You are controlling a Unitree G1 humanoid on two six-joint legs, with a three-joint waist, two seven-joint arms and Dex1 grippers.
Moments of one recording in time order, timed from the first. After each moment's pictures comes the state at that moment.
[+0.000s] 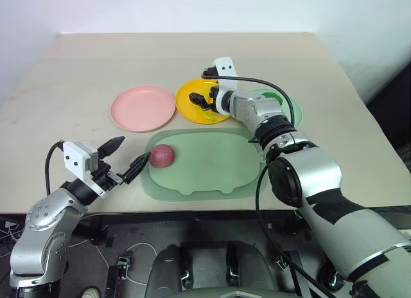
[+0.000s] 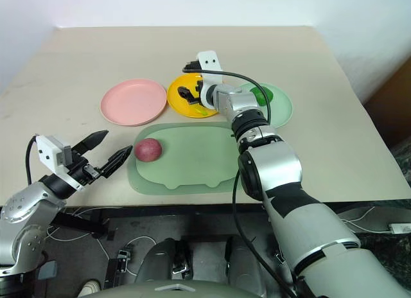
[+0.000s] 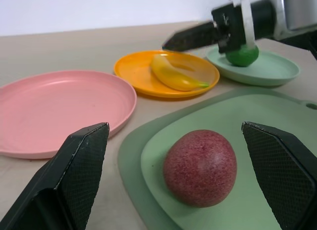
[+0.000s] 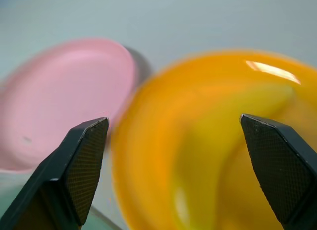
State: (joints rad) left arm 0.09 0.54 0.33 -0.42 -0.60 0.30 -0.63; right arm -1.35 -0.07 -0.09 1.11 0.18 0.39 0.49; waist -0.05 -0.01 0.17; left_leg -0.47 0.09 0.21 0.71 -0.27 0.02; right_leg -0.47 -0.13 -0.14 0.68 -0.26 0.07
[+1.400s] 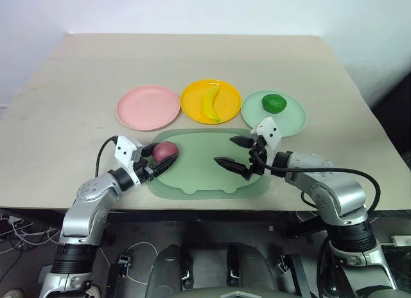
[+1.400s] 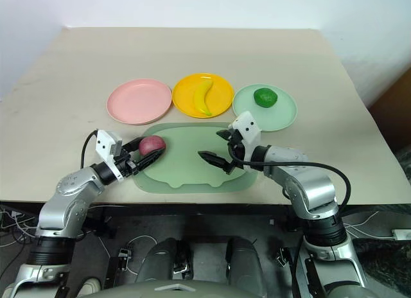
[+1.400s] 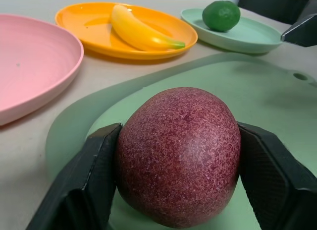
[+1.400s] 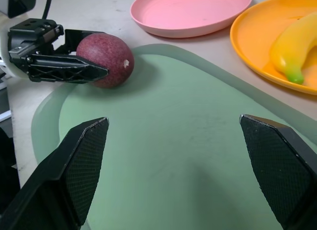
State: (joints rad) left arm -0.17 0.45 0.09 -0.08 -0.44 0.29 -0.74; right arm -0.40 -0.45 0.07 -0.35 0.44 0.82 0.67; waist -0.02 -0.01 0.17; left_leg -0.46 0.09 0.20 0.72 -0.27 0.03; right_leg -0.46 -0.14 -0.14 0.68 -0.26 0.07
